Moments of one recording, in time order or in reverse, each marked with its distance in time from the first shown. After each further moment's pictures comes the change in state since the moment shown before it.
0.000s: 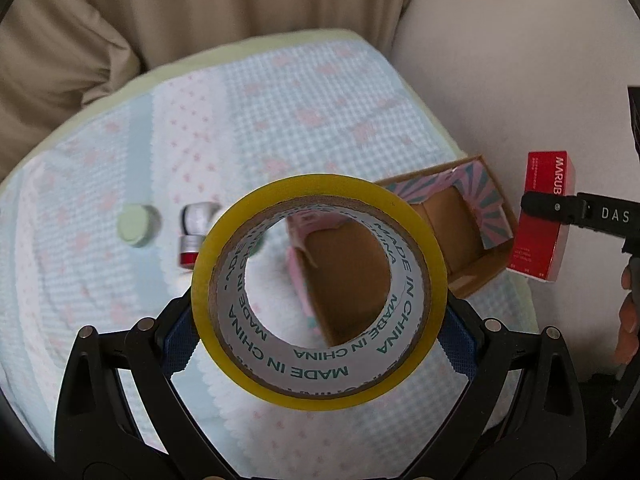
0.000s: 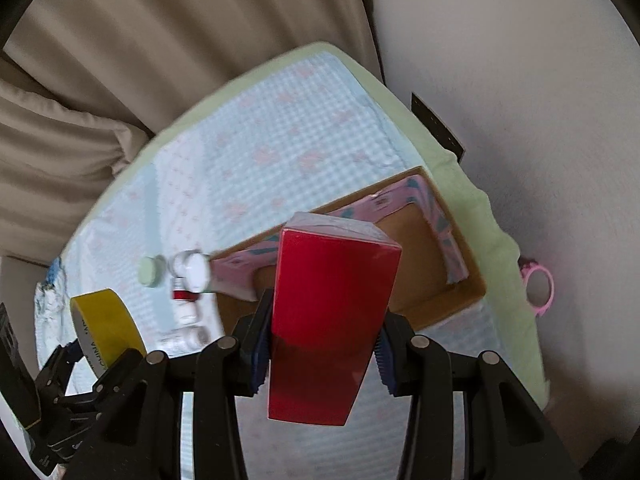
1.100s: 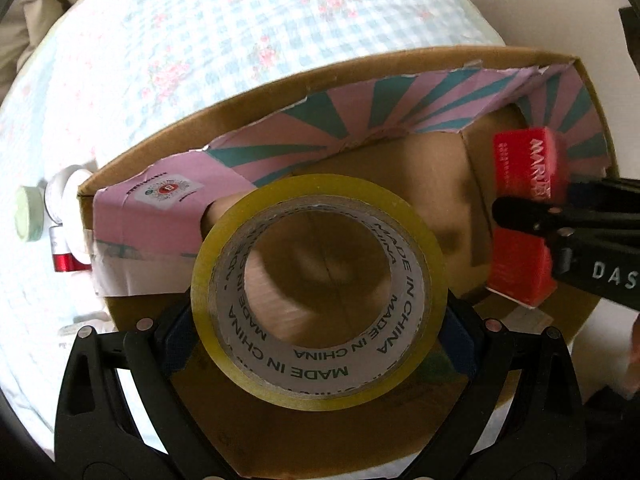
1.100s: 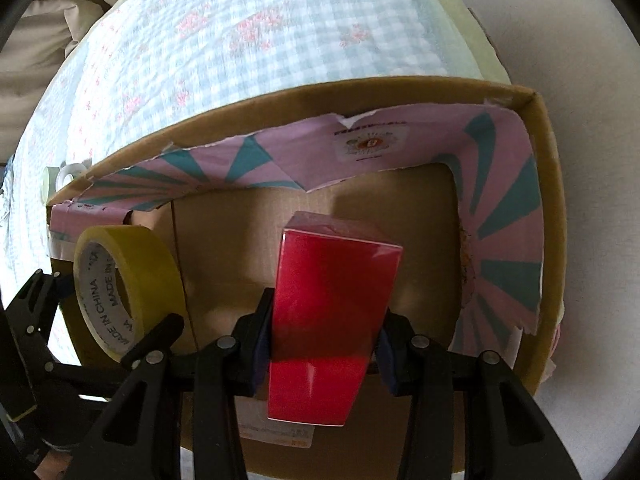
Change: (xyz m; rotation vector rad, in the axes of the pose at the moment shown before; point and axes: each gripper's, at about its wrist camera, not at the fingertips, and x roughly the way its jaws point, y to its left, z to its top) left arm 0.207 -0.059 0.011 0.017 0.351 0.023; right arm 0.190 -0.053 0.033 -0.242 0.382 -0.078
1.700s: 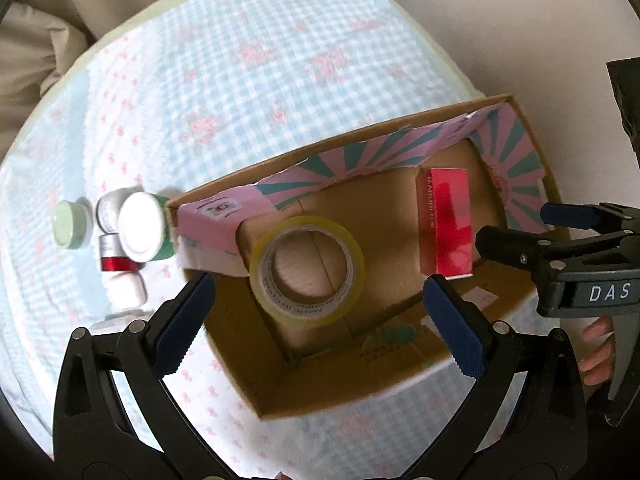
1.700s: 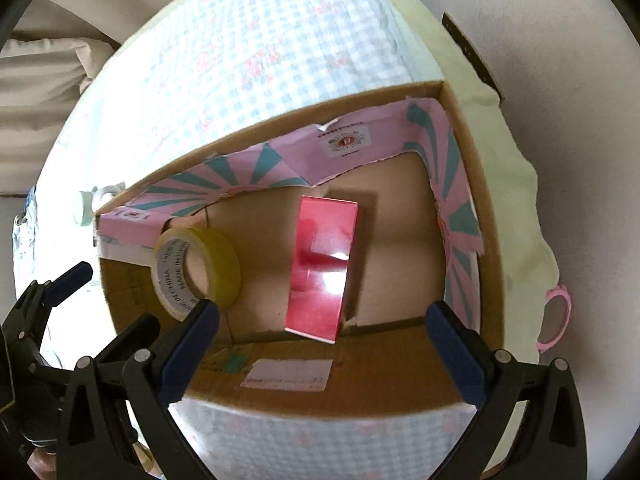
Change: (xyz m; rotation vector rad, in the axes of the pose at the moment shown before) left arm -0.084 0.001 -0.024 0.021 -0.150 0.016; right arm -0.046 -0.009 -0.026 0.090 -0.097 0.083
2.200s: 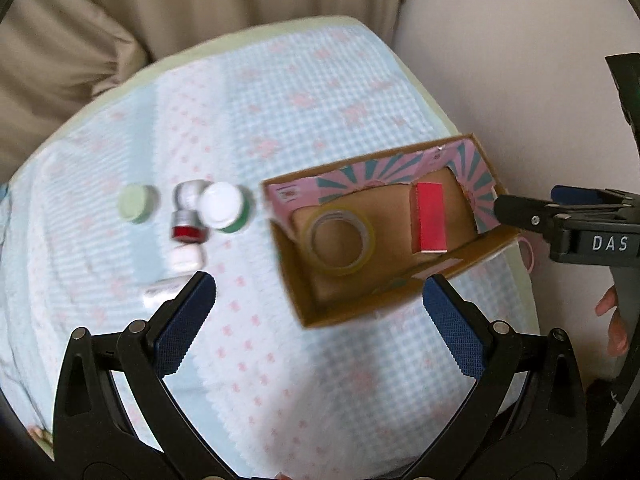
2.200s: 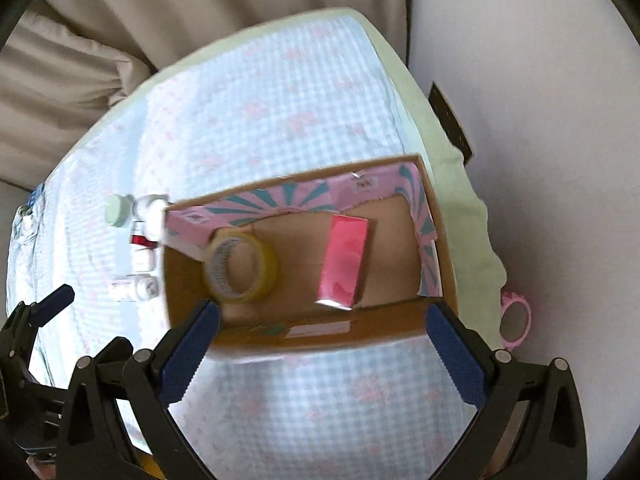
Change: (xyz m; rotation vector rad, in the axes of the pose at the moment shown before) left arm -0.132 0.023 -0.071 -0.077 -0.179 0.038; right arm -0.107 0.055 -0.053 -0.078 -0.203 -0.071
